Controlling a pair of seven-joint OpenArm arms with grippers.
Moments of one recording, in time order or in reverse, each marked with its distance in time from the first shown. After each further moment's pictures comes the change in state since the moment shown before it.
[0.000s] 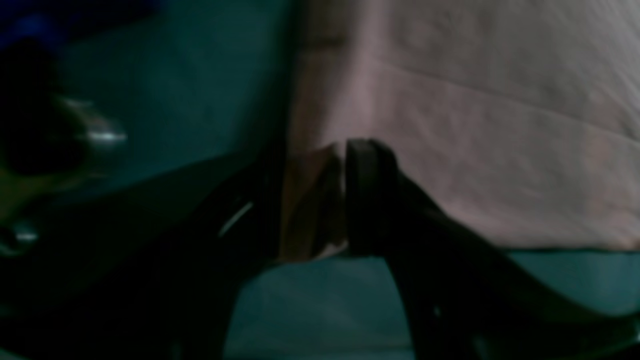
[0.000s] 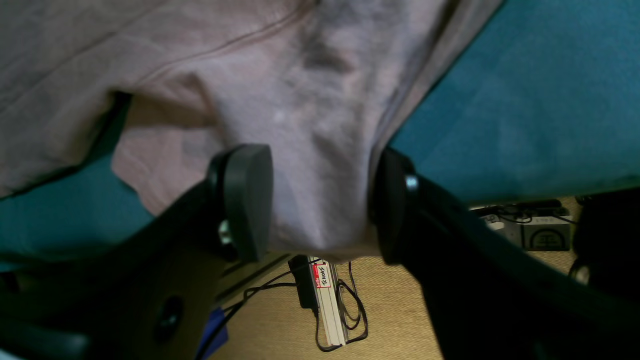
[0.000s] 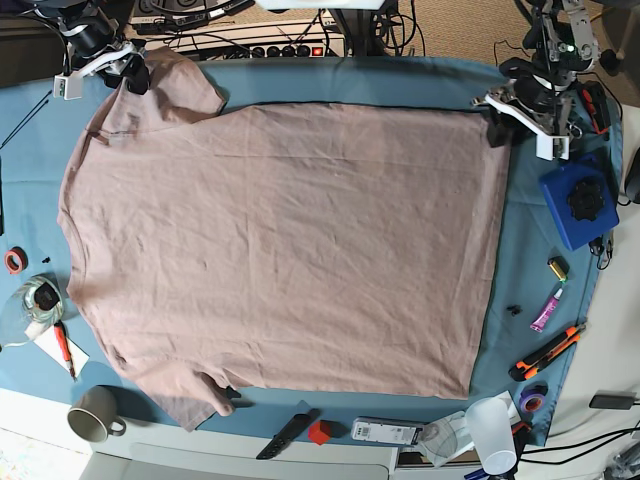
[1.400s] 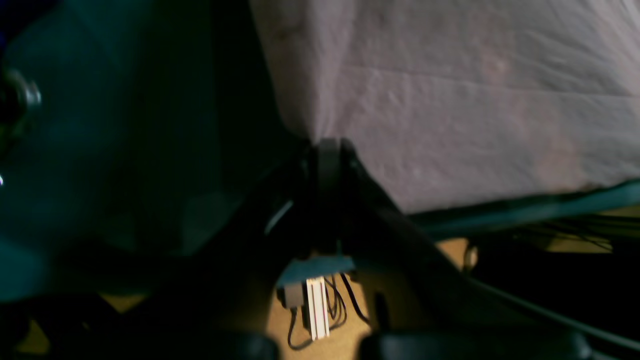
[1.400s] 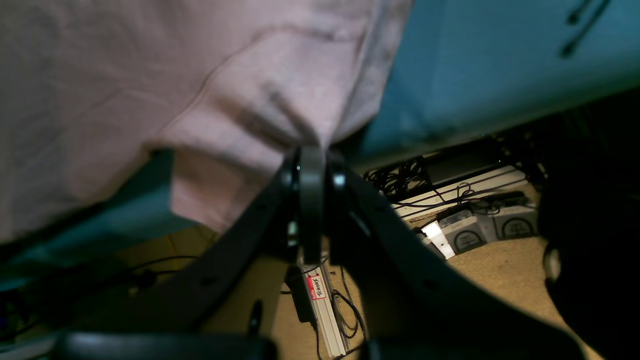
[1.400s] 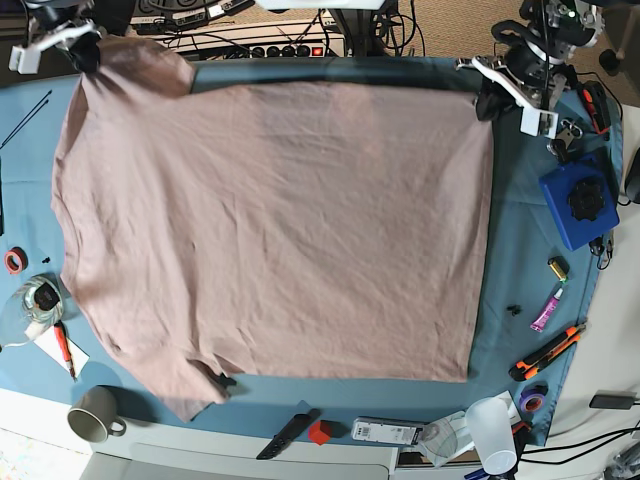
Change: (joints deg) left arm 9.9 1.1 0.1 14.9 -1.4 -2.4 6.8; right arm -3.3 -1.0 18.1 4.8 15.6 6.0 -10.3
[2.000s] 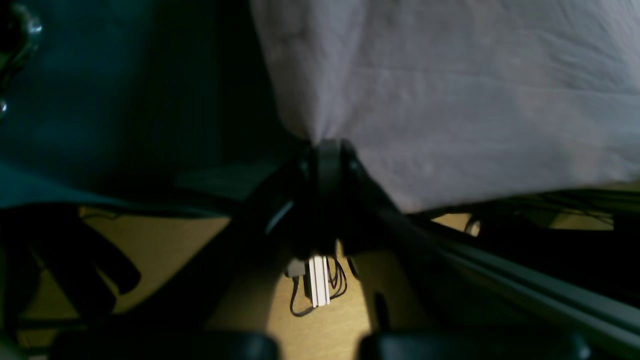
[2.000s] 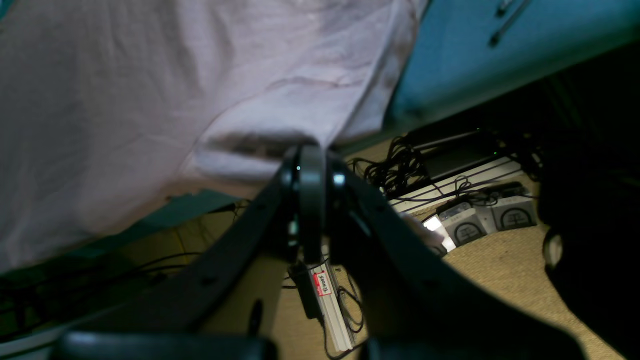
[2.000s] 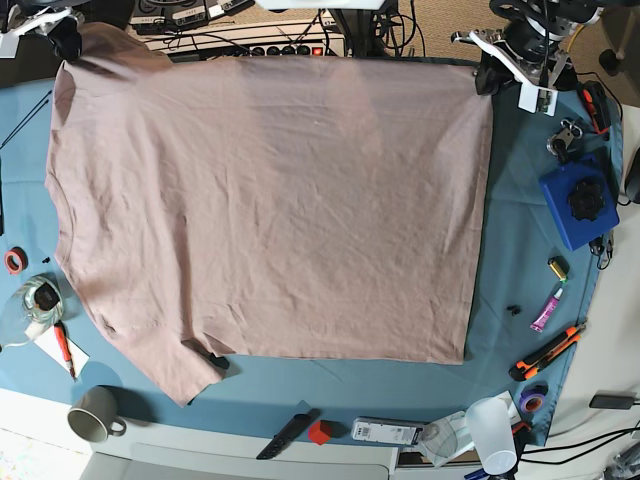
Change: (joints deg) left arm 6.6 0.0 0.0 6.1 0.8 2.8 2.4; right arm -1.6 1.9 5.9 0.0 8.3 0.0 -5.4
